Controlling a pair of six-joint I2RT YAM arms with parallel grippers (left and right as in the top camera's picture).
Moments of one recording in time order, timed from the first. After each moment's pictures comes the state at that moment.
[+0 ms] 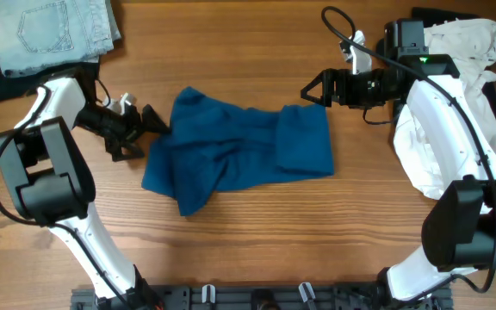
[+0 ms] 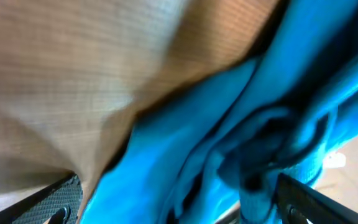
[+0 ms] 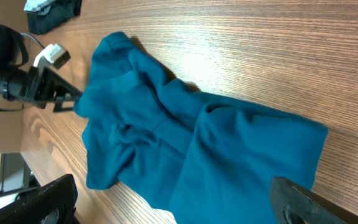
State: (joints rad) left arm 0.26 2.16 1.49 -1.19 0.61 0.00; right arm 0.04 1.79 1.46 -0.87 -0.71 0.00
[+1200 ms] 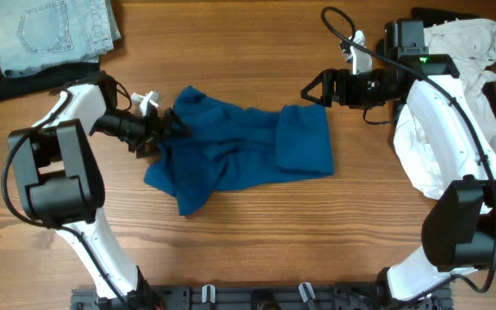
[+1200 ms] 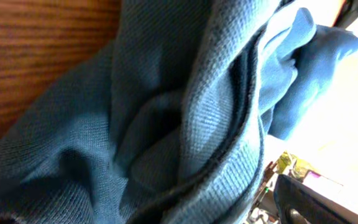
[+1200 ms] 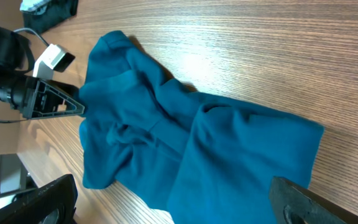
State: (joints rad) left arm 0.16 2.13 1.38 -1.04 0.78 0.13; right arm 0.04 1.79 1.46 -0.88 -0.70 0.00
